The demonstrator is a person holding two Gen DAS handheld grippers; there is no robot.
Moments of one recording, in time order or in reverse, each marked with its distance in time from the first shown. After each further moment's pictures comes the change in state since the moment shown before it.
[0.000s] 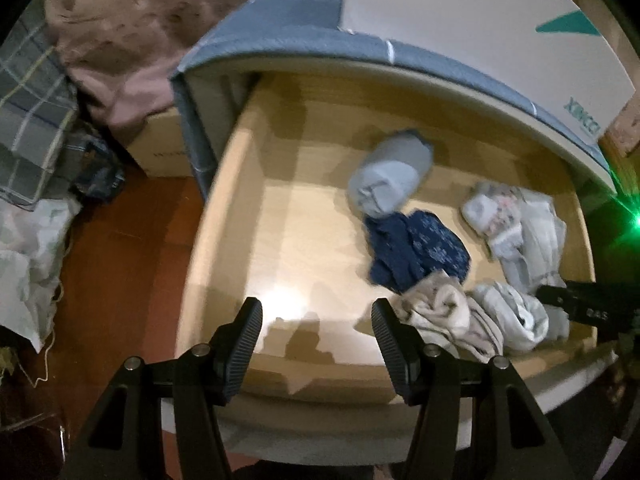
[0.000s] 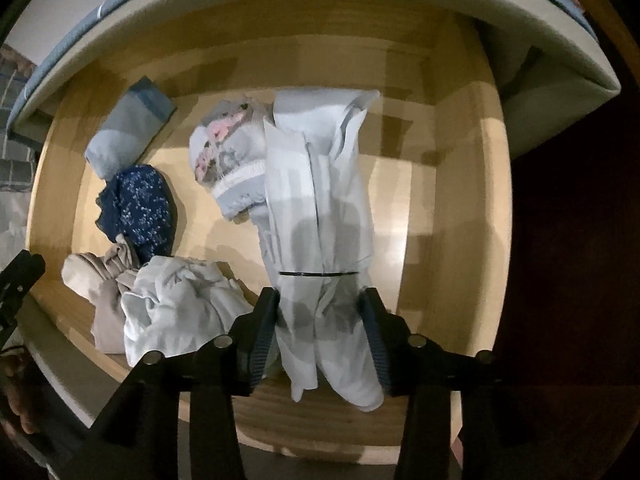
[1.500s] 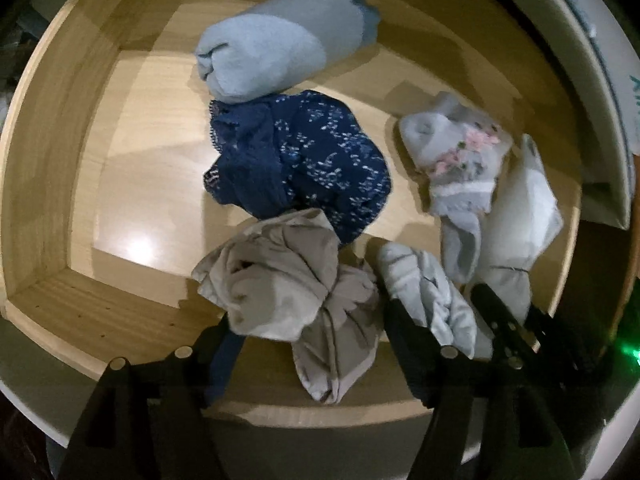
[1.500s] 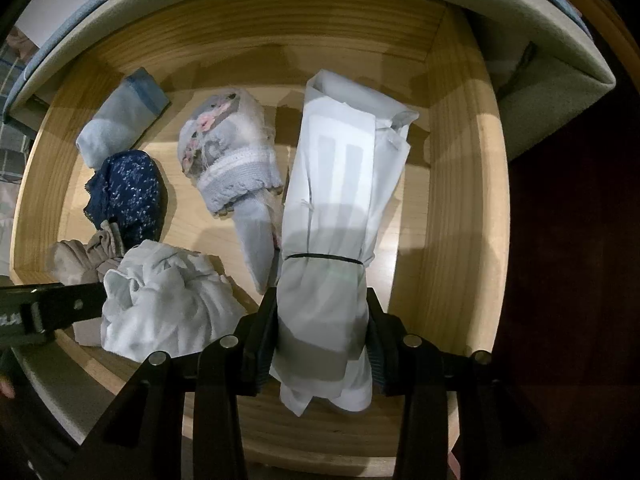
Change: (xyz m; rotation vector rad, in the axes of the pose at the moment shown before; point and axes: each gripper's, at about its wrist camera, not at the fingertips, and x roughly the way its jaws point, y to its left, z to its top) left arm 0.093 -0.086 0.031 -0.203 0.495 -0.124; right arm -0.001 -0.003 -0.020 -0.024 -0.051 -0.039
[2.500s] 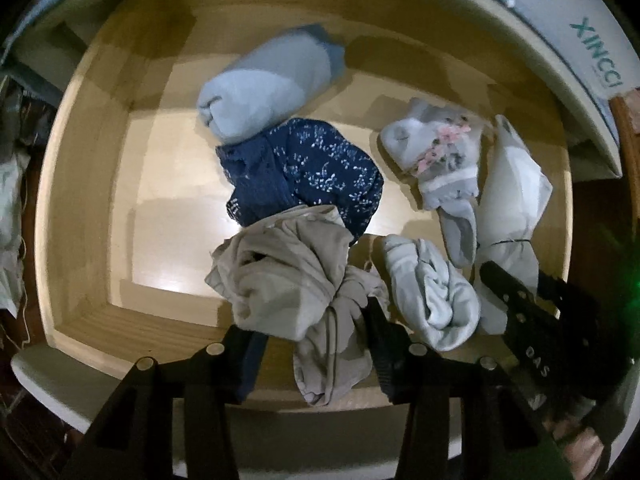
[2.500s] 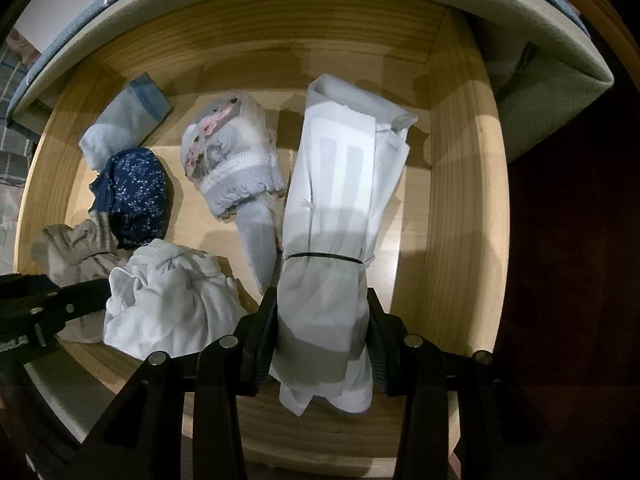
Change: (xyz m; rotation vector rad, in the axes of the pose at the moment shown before) left arm -0.024 -0.028 -0.028 0.183 -0.116 0.070; right arm 0.001 -0.003 0.000 0.006 -0.009 0.013
